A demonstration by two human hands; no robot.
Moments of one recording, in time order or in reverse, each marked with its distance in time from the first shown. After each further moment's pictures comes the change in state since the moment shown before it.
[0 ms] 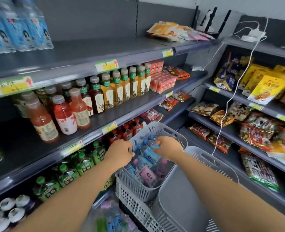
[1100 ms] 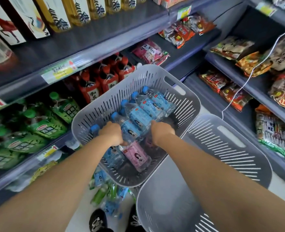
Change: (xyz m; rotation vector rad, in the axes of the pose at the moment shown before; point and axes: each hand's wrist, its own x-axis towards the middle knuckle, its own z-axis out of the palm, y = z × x) left_hand 0.148 -0.032 0.211 0.124 -0.551 -0.350; right_hand 0.143 0.115 0.158 -0.366 -0.394 0.070
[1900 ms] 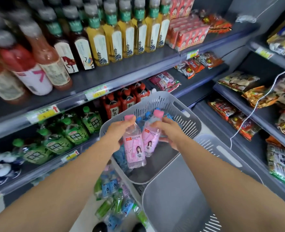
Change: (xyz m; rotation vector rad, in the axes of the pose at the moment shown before) left_hand -0.099 -0.001 -0.058 -1.520 0.163 -0.077; right_hand -0.056 0.000 -0.070 1.484 -0.028 -0.128
